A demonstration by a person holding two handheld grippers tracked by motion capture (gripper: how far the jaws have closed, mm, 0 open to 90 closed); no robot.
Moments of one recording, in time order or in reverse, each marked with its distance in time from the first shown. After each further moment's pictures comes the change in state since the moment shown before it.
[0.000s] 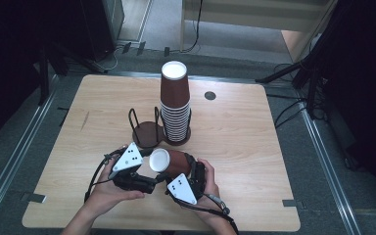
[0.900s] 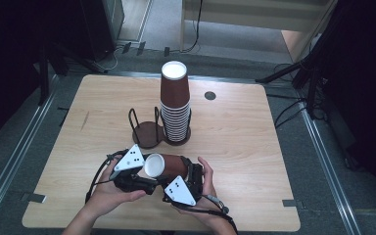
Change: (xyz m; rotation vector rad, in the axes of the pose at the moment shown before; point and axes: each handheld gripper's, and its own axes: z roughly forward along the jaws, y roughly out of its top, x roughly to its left) left arm -0.001 -0.001 0.001 0.035 -0.043 -0.014; right arm 0.002 0.009 -0.008 0.009 0.097 0.000
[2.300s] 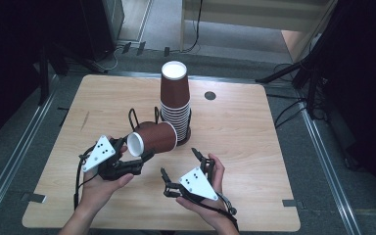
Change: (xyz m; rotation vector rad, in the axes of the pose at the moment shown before) left arm 0.032 -0.014 -0.023 -0.461 0.184 -0.091; right arm -0.033 0.028 -0.022 -0.140 -0.045 0.339
